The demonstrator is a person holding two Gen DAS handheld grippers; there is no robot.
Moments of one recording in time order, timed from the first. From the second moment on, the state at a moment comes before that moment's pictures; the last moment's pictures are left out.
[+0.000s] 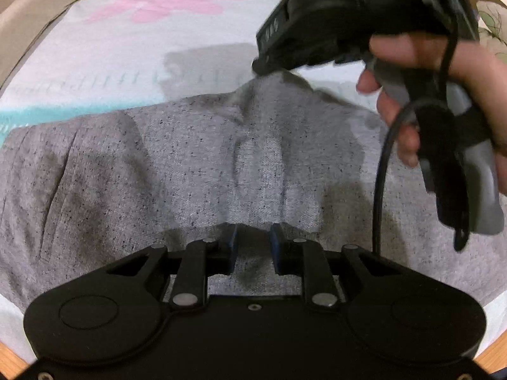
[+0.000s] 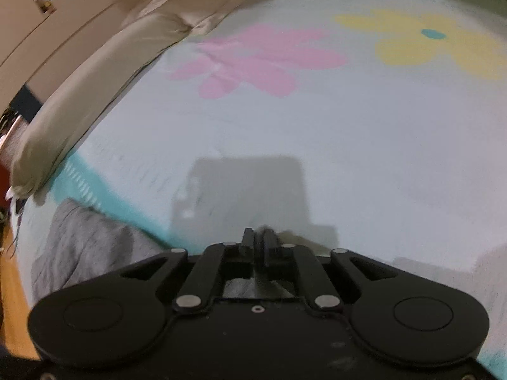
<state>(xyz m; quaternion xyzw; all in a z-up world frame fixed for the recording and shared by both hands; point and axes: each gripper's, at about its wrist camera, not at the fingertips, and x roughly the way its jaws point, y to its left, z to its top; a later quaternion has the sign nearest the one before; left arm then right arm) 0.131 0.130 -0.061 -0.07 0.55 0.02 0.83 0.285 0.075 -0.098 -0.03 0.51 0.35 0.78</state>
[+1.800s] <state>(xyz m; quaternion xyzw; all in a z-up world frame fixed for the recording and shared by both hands) 0.144 -0.051 -0.067 0.01 0.53 -0.12 0.84 0.131 -0.421 -0.012 0.10 0.52 -0.12 0.84</state>
